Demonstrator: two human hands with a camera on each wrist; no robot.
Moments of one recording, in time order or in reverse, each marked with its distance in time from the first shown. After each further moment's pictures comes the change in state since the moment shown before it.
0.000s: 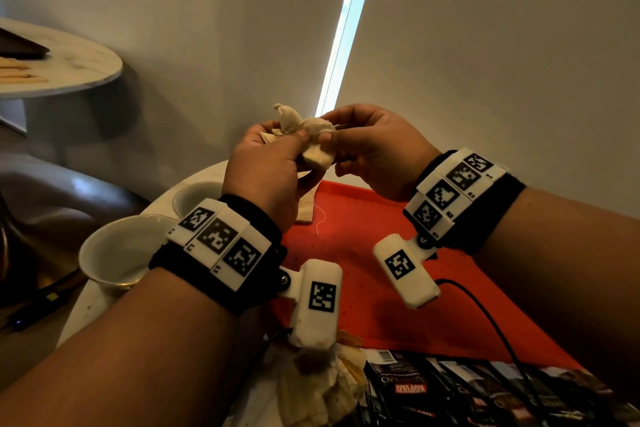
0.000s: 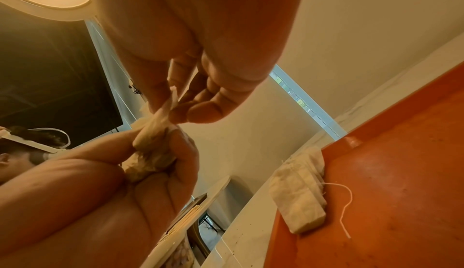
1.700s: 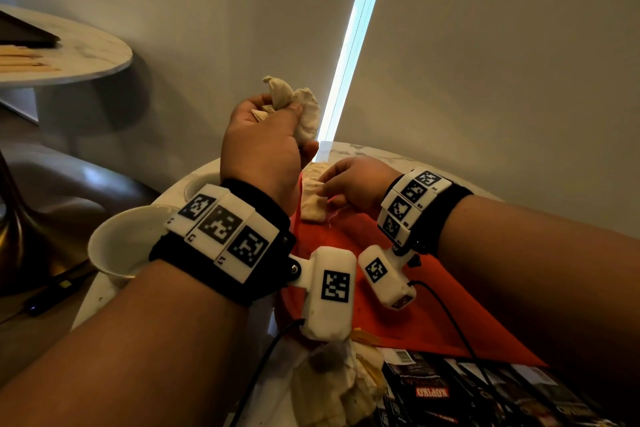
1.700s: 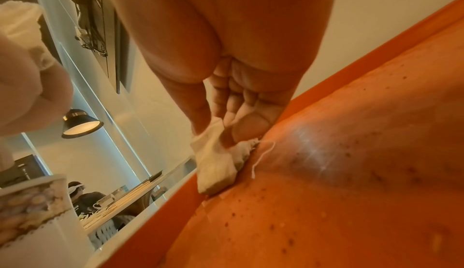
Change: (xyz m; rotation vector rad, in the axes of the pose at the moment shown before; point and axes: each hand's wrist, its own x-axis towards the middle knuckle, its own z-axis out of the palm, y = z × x) left_hand 0.001 0.014 0.000 -0.003 0.160 0.121; right_hand 0.039 0.075 0.014 -0.412 -0.011 0.453
